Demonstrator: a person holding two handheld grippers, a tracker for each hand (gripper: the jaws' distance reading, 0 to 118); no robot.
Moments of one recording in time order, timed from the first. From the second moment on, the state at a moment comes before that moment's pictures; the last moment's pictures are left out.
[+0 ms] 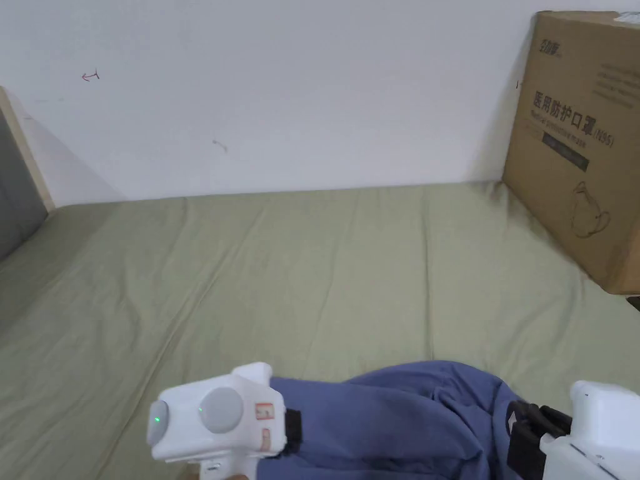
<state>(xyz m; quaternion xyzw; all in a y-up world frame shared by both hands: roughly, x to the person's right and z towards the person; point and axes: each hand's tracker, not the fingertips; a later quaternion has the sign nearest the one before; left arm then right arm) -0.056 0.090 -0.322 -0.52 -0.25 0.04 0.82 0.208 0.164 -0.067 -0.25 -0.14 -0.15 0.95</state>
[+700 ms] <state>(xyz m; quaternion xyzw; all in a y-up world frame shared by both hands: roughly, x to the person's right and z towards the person) -0.047 0.059 -0.432 -0.51 -0.17 -0.06 0.84 0.241 0.118 -0.117 -0.33 -0.12 -0.16 0.92</state>
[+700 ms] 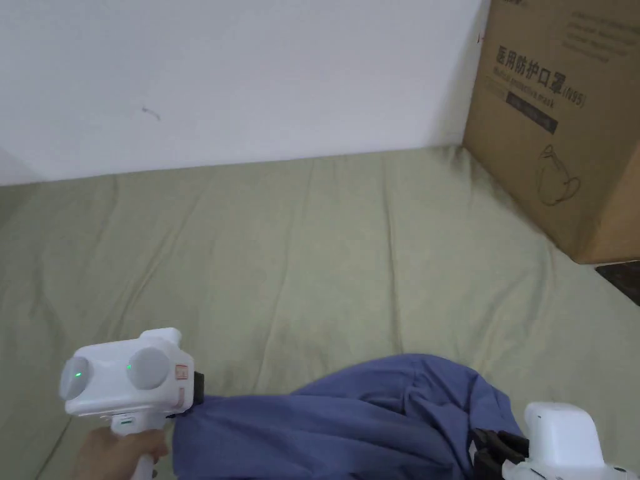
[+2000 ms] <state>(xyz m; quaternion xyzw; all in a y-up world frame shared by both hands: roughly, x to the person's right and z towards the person) -0.135 0.275 -0.320 -0.31 -0.16 -0.13 0.93 0.368 0.299 -0.225 -0.34 -0.13 -0.09 0.93</state>
